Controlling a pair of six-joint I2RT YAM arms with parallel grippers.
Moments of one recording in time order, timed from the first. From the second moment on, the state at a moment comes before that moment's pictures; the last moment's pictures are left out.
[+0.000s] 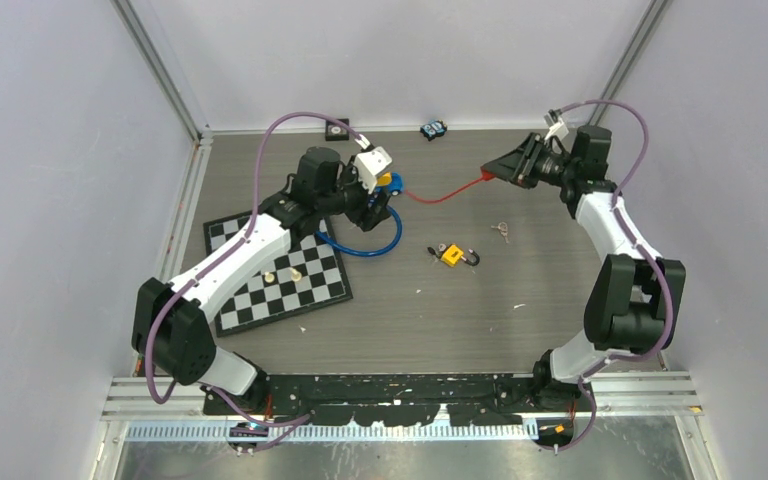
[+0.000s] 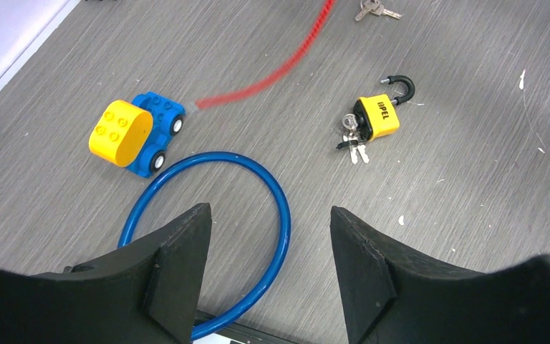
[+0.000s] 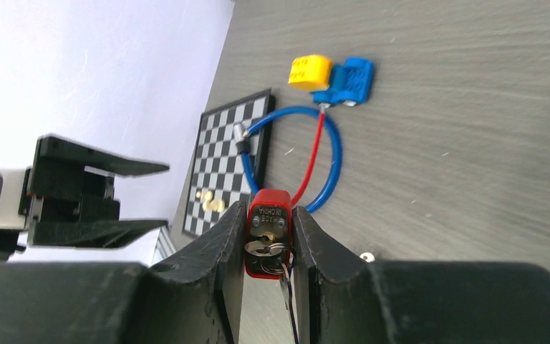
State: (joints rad) left arm -0.55 1.46 1.23 -0.24 0.36 0.24; right arm -0.12 1.55 1.15 0.00 -0.96 0.58
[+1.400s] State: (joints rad) left arm -0.55 1.41 1.17 -0.25 0.34 0.22; right arm -0.27 2.04 1.27 -0.19 -0.66 0.39
